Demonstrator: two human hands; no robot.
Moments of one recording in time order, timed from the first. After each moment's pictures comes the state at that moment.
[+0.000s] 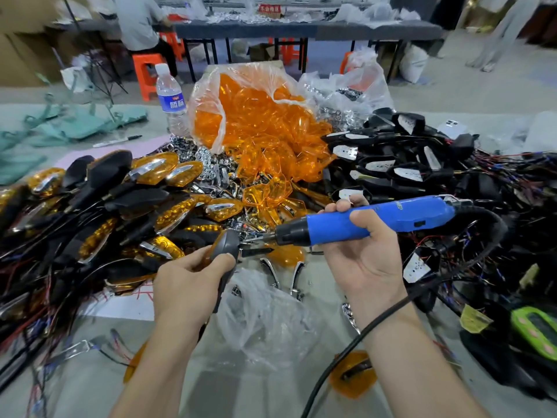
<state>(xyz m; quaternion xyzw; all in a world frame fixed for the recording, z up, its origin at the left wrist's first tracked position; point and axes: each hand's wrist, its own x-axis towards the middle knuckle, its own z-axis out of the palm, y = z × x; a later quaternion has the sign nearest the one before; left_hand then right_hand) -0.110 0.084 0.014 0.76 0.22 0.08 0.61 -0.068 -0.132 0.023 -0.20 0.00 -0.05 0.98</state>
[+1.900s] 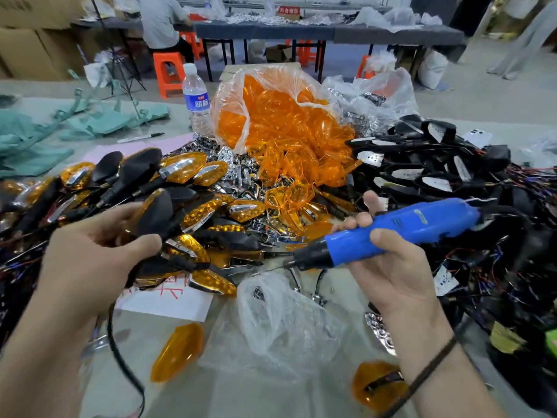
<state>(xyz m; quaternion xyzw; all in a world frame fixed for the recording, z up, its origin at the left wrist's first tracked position) -0.112 0.210 0.063 0.83 0.17 0.14 0.51 -0.074 -0.136 0.019 -0.29 -0.06 0.05 0.96</state>
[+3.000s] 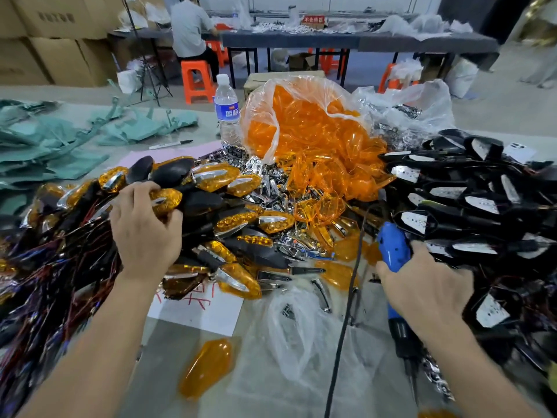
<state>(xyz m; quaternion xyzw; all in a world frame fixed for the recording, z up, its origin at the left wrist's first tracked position) -0.004 0.259 -0.012 0.88 0.09 0.42 0.20 -0.039 -0.152 -0.025 -0.97 0.21 -0.10 0.03</state>
